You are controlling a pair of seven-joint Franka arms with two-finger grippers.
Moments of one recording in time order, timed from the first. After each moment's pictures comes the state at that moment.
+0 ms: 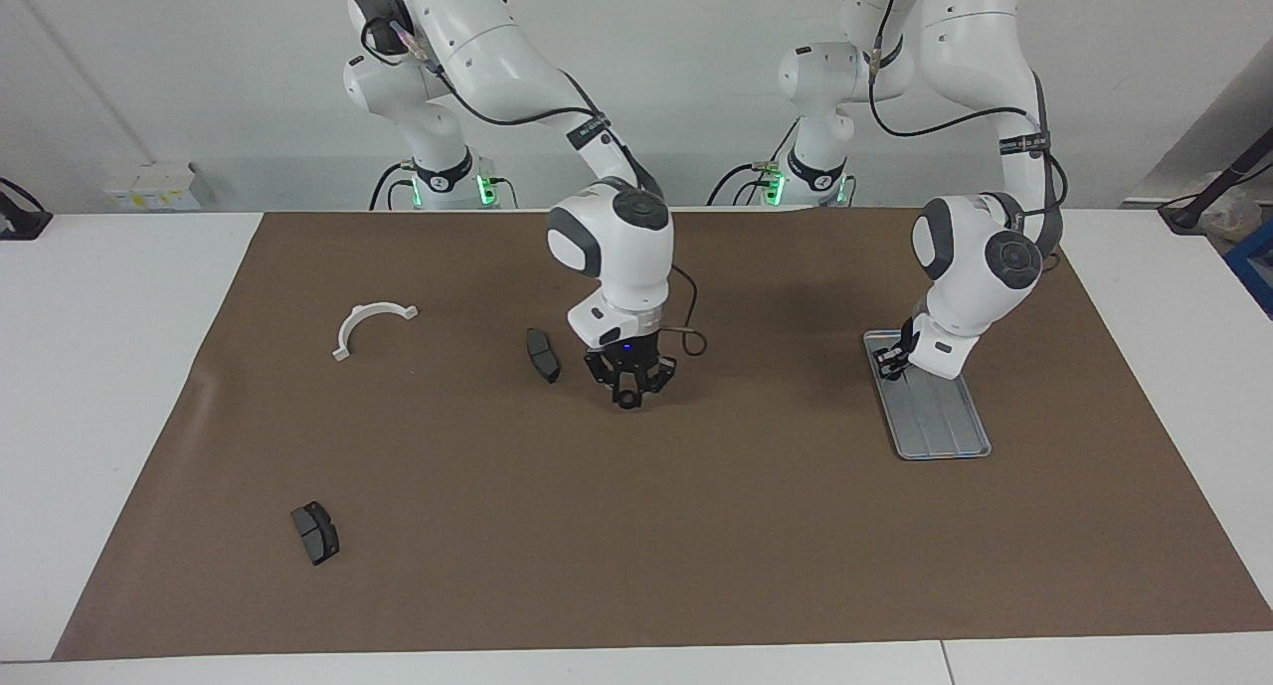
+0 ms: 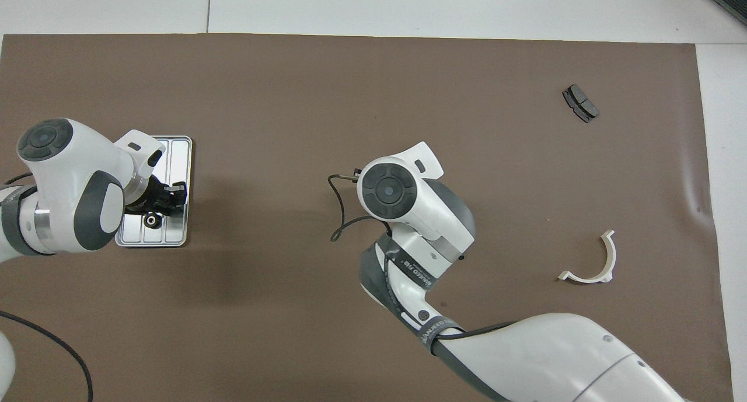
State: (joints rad) left arm -0.02 0.24 -0.02 -2.08 -0.02 2.18 -0.26; right arm 0.44 0.43 0.12 -1.78 -0.31 2.34 0.98
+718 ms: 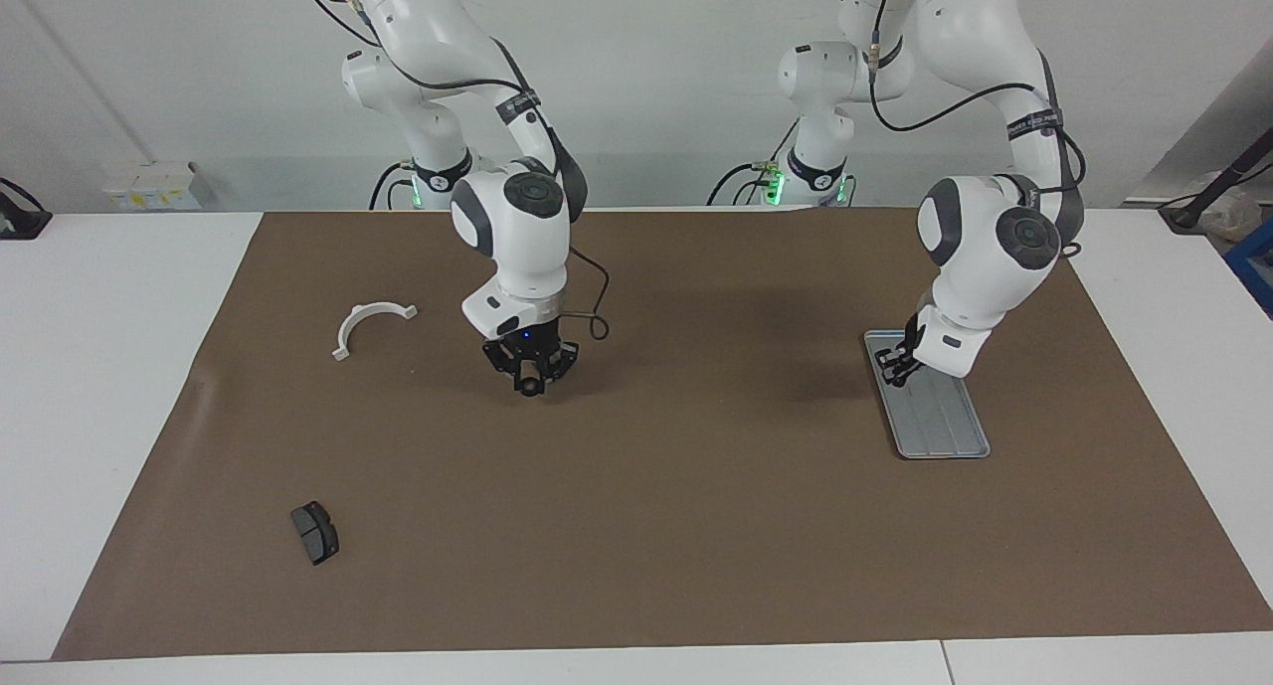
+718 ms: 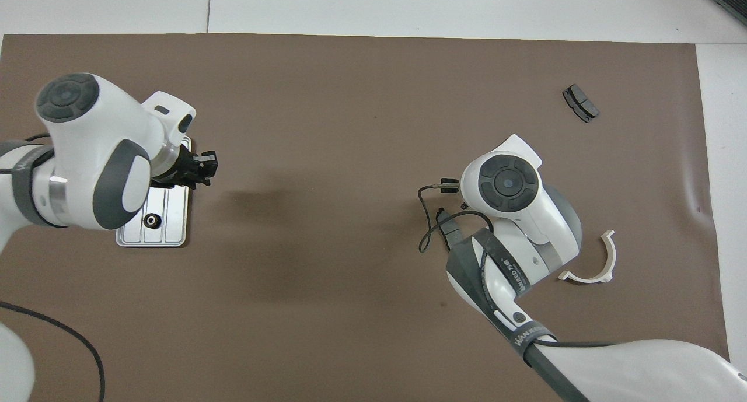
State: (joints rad) left arm -0.22 0.23 -0.04 -1.88 -0.02 2.03 -0.50; right arm 0.23 0.24 0.12 -2.04 -0.29 2.34 0.56
